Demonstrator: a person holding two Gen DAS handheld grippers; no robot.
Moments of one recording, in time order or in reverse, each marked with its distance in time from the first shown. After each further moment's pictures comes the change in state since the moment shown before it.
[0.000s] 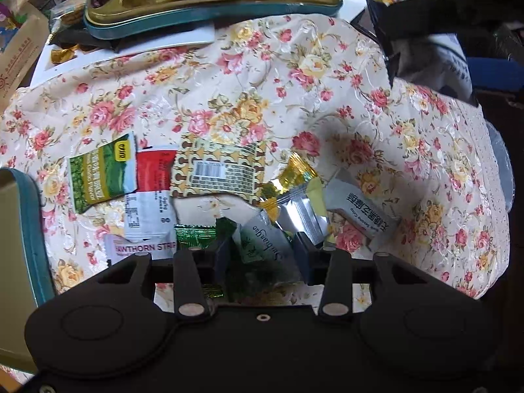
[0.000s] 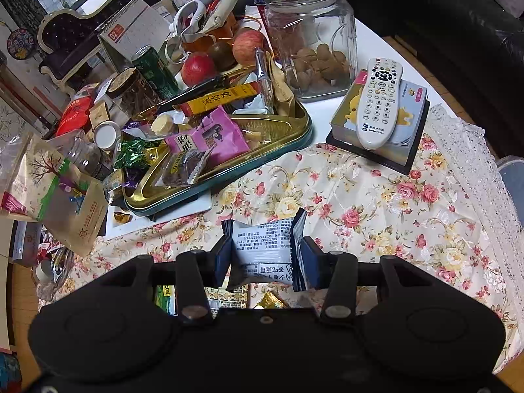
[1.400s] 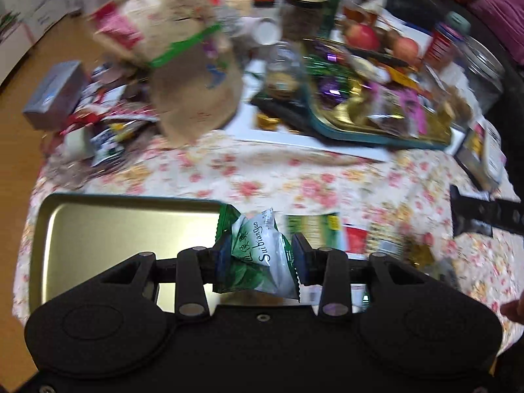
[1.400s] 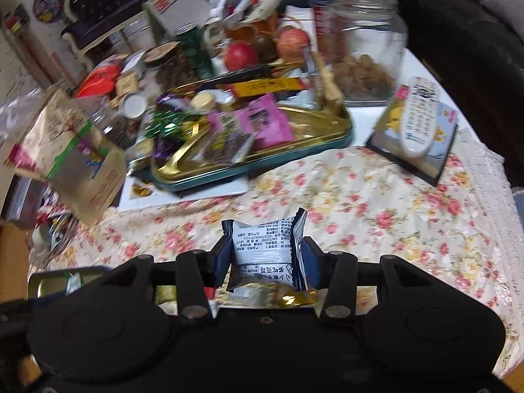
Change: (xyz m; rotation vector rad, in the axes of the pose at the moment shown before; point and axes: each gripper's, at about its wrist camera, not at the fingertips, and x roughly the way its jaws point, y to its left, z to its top) left arm -0.124 0.165 -0.026 -0.276 -0.271 0.174; right arm 0.005 0.064 -0.029 -0.172 -0.014 0.004
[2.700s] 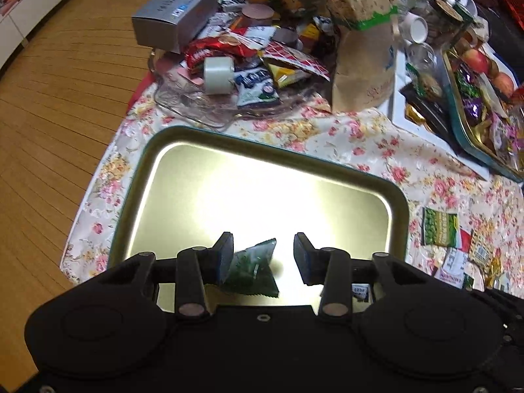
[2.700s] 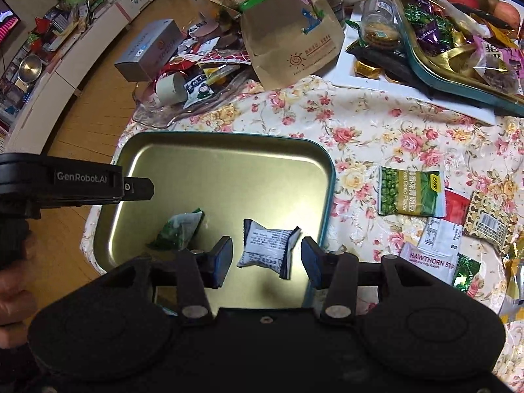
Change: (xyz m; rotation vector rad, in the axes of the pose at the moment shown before) left arm 0.010 0.153 -0.017 -0.205 0.131 0.056; right arm 0.044 0.209 -0.100 -0.335 0.255 0.254
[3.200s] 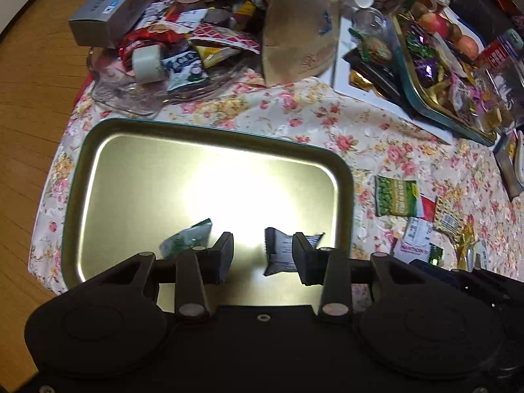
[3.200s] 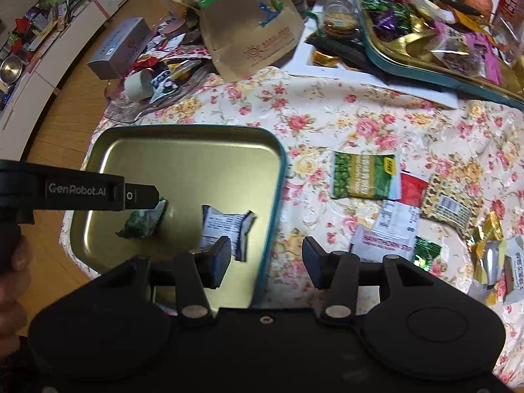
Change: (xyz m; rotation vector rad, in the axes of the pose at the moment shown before) left arm 0.003 -0.051 -0.007 0.095 0.066 -0.078; right arm -0.015 -0.032 -0.008 0.041 0.027 -0.074
